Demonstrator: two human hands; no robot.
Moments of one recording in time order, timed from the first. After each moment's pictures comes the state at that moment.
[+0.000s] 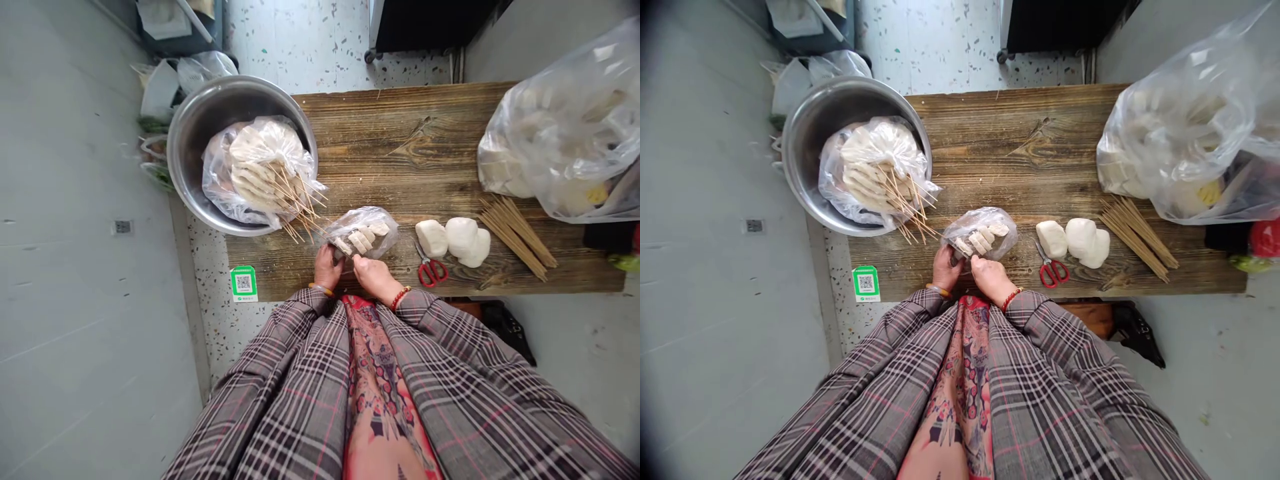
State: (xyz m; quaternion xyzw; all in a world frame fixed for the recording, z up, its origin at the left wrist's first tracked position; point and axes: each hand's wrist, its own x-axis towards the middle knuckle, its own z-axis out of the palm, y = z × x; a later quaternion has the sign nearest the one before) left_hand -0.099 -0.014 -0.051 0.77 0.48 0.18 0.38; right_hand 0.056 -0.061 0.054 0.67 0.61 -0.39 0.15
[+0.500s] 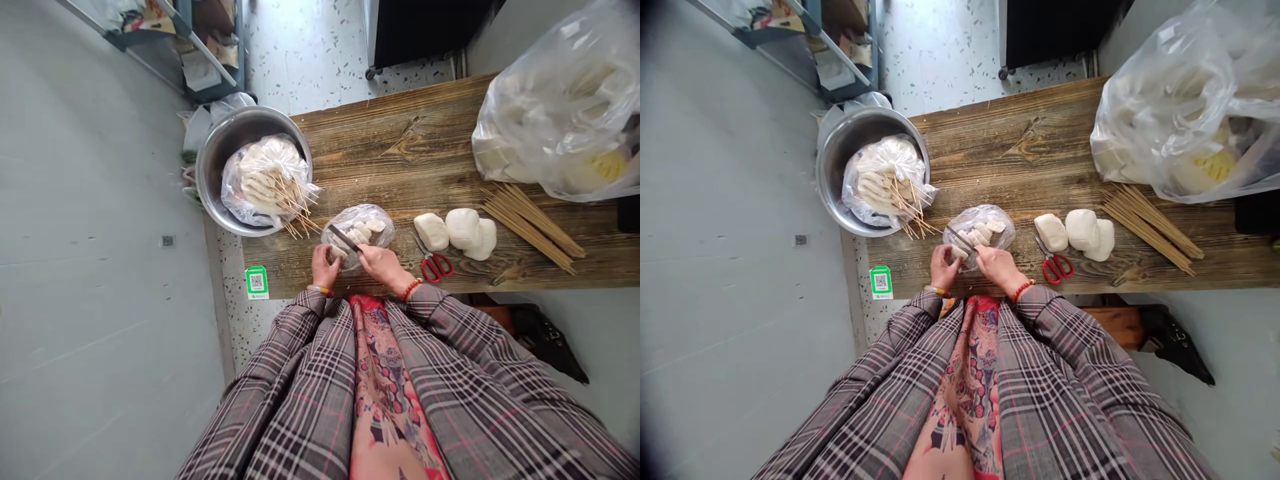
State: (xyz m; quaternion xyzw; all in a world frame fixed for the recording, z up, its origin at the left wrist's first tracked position) left_hand -0.107 -0.016 -0.030 0.77 0.51 0.20 0.33; right_hand 0.089 -0.070 0.059 0.70 0.62 -0.37 0.00
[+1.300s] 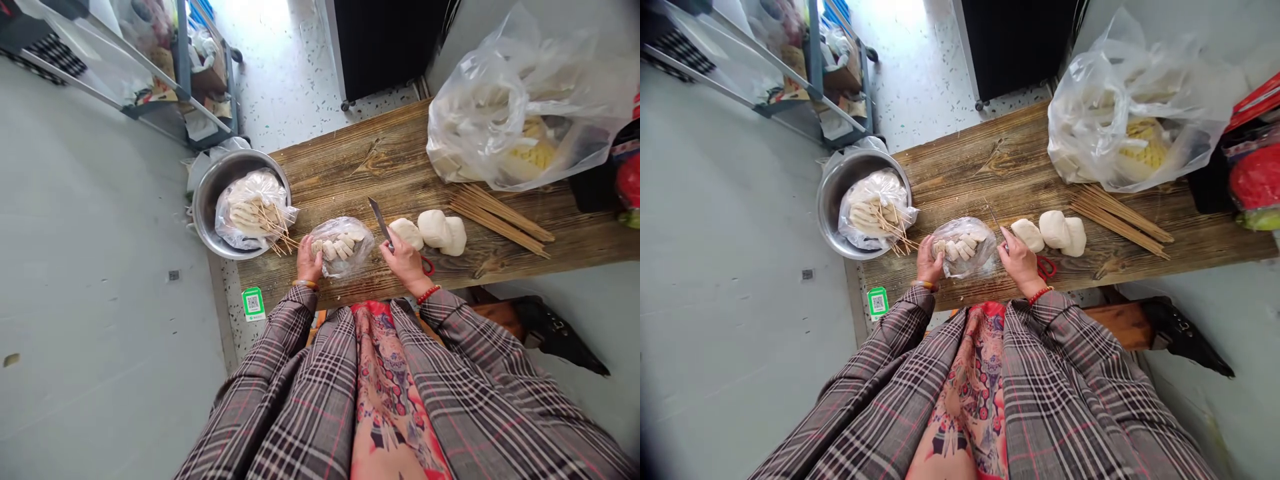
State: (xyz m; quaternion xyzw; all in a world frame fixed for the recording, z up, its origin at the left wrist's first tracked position) left_hand -0.086 0.046 -0.024 0.79 0.48 0.22 0.31; right_hand 0.163 -0.118 0.052 0.84 0.45 -0.23 -0.21
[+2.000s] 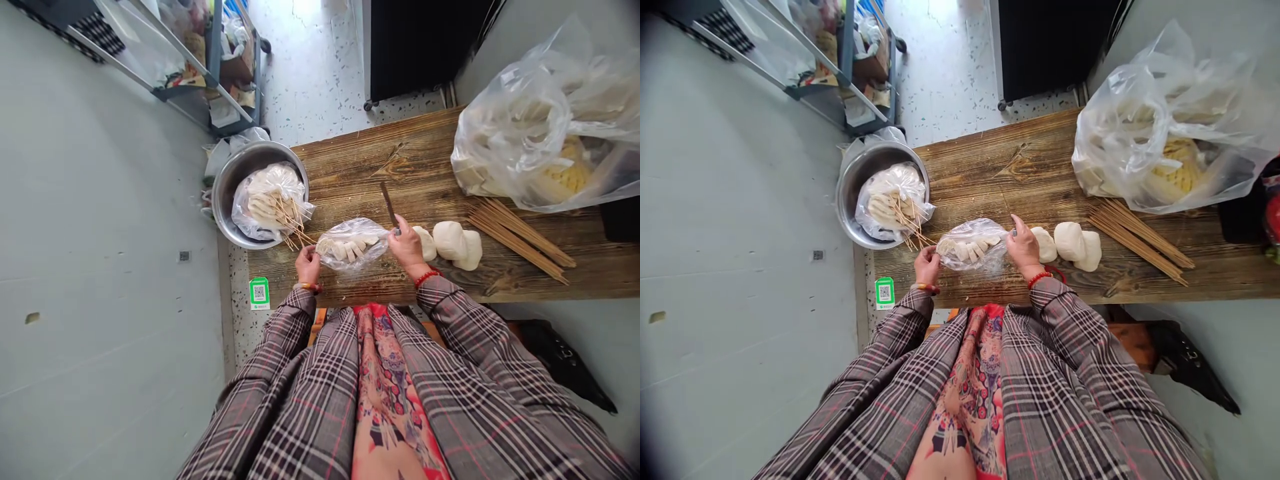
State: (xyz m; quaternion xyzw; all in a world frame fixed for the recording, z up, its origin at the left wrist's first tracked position) left_hand -0.091 0.032 0.008 0.57 0.66 0.24 0.43; right_hand 0.176 -0.064 0.009 0.83 0.40 -0.20 -0.33
